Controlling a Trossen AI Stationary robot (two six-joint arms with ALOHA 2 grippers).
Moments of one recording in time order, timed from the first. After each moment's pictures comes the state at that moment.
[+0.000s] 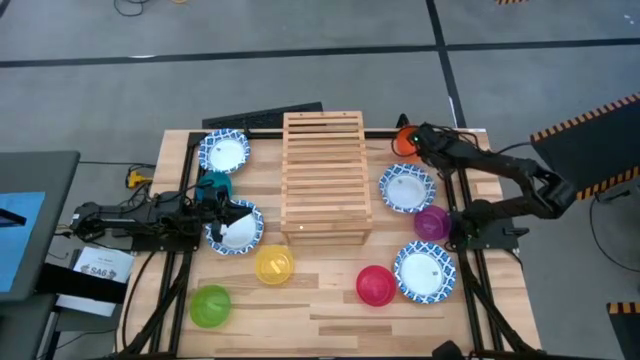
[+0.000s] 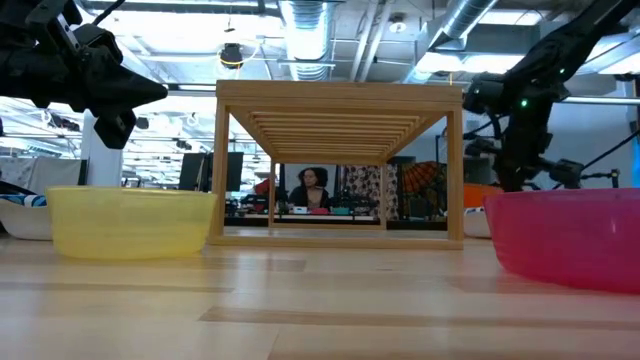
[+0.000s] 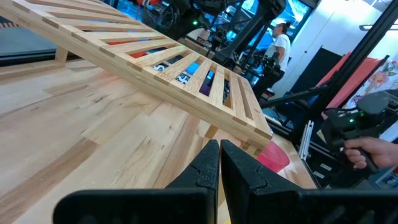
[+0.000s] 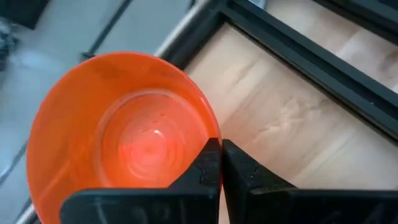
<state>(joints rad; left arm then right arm) -0.01 0.02 0.01 0.05 -0.14 -0.47 -0.87 1.24 0.62 -0.42 0.47 1.45</state>
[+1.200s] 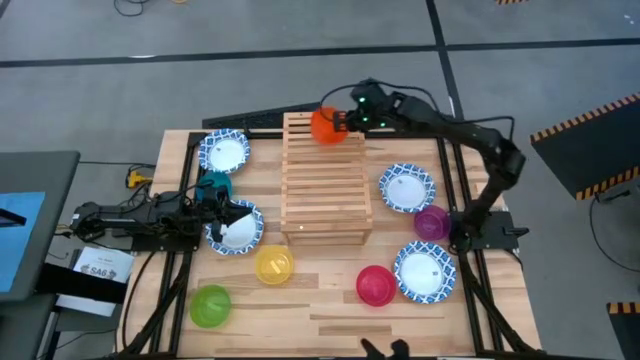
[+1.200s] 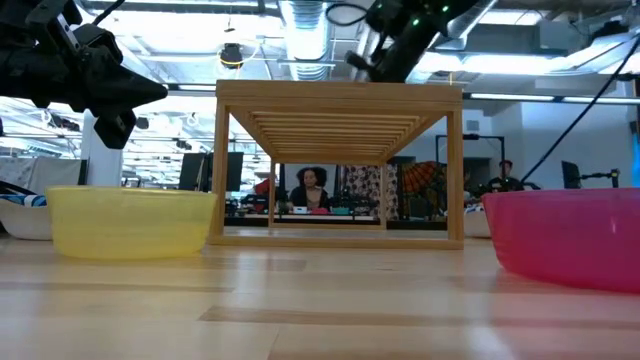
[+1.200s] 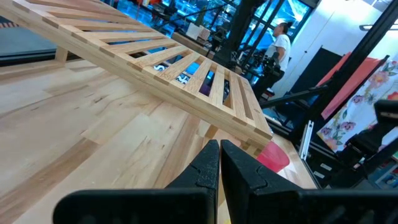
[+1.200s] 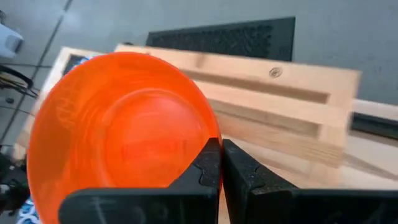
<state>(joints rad) -0.01 0.01 0.01 0.05 -0.14 -0.47 -0.55 1.72 1.59 -0.64 0.11 0.73</state>
